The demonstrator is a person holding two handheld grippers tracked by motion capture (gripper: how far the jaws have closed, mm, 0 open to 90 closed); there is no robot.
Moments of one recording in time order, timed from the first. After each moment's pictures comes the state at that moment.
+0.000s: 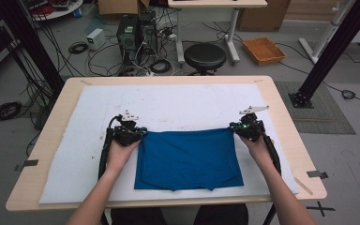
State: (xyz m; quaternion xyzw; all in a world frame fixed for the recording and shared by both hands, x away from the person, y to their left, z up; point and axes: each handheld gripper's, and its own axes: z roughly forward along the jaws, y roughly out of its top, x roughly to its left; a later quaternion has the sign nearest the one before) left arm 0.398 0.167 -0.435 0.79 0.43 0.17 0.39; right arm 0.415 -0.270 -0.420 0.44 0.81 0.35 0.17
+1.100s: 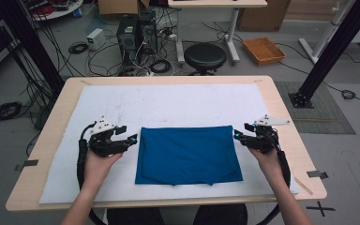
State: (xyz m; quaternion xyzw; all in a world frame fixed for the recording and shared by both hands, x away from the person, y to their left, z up) left arm 0.333 0.216 -0.404 0.76 0.39 0.20 0.48; right arm 0.355 -0.292 -0.405 0.43 0.77 0.42 0.23
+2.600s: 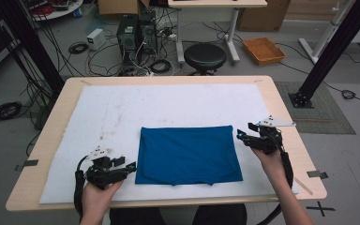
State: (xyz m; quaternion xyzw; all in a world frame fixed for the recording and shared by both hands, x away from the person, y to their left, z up) left arm 0.263 0.210 -0.446 0.72 0.51 0.09 0.47; right arm 0.352 -0.298 -0.404 0.43 0.76 0.43 0.23
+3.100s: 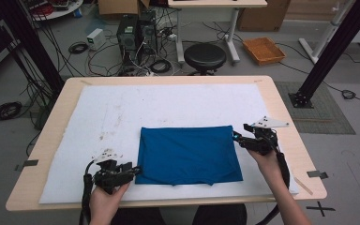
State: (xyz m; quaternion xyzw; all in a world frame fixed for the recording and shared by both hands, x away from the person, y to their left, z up) left arm 0.258 0.190 -0.453 0.70 0.54 0.07 0.46; right arm 0.350 -0.285 -0.405 0.41 0.77 0.43 0.23
